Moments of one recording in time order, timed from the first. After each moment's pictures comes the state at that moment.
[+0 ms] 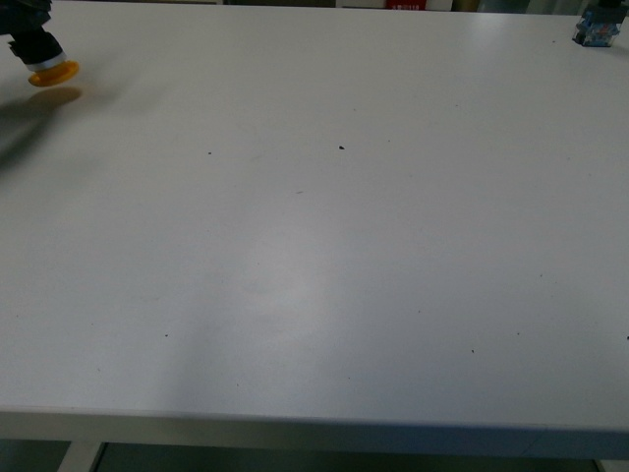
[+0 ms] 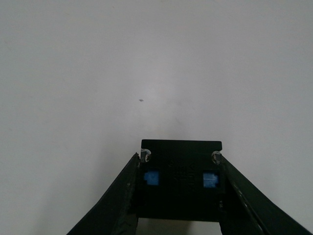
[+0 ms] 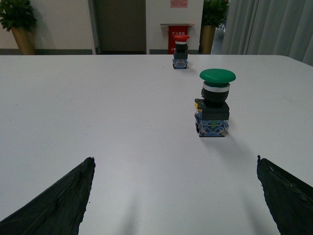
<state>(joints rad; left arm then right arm) -0.06 1.59 1.11 0.00 -0.09 -0.12 0.00 0.00 0.01 0.00 0.00 0.00</state>
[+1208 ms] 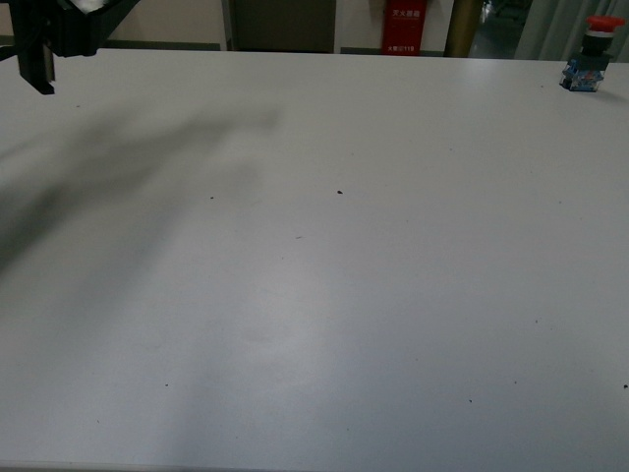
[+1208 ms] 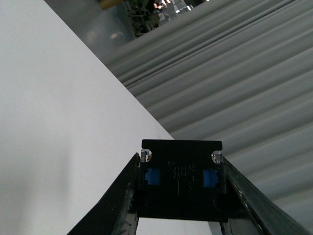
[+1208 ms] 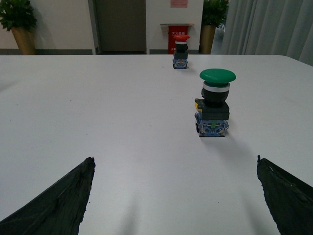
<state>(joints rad) -0.14 1.62 0.86 0.88 0.35 -1.05 0.00 0.00 0.01 0.00 0.00 0.00</state>
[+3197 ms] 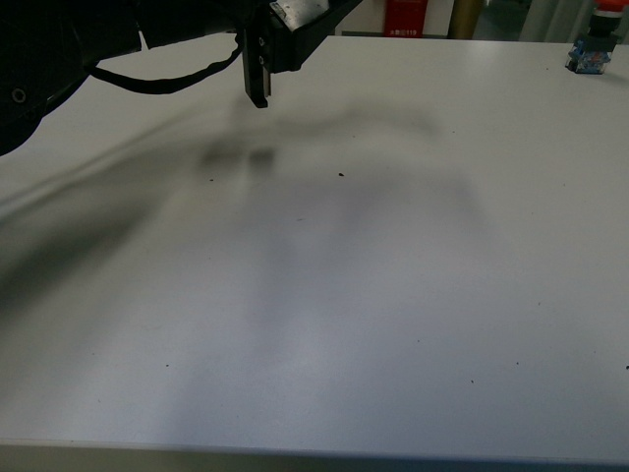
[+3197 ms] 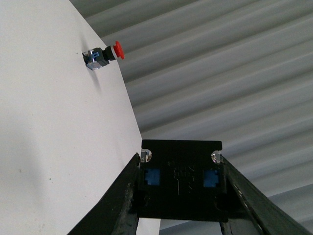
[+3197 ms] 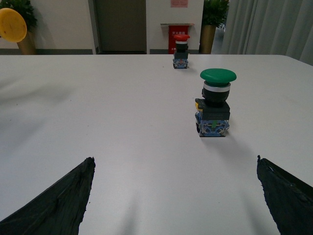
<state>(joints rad) -0.30 1.94 1.09 1.11 0.70 -1.31 0.00 0.00 0.01 0.00 0.00 0.00</state>
